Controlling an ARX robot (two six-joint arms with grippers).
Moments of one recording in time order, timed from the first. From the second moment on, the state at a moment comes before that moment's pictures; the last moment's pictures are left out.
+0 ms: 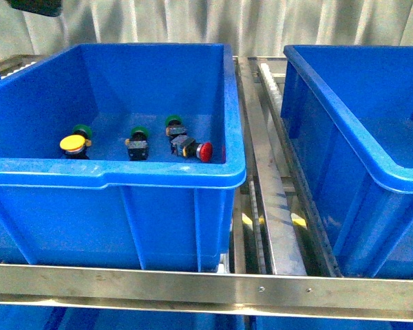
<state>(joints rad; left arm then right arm) -0.50 1.43 1.18 0.04 -1.00 -0.03 0.00 0.21 0.02 0.21 0.00 0.00</state>
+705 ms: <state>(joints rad) -0.27 1.76 1.47 -0.23 -0.60 -0.02 0.00 0.21 0.02 0.21 0.00 0.00</state>
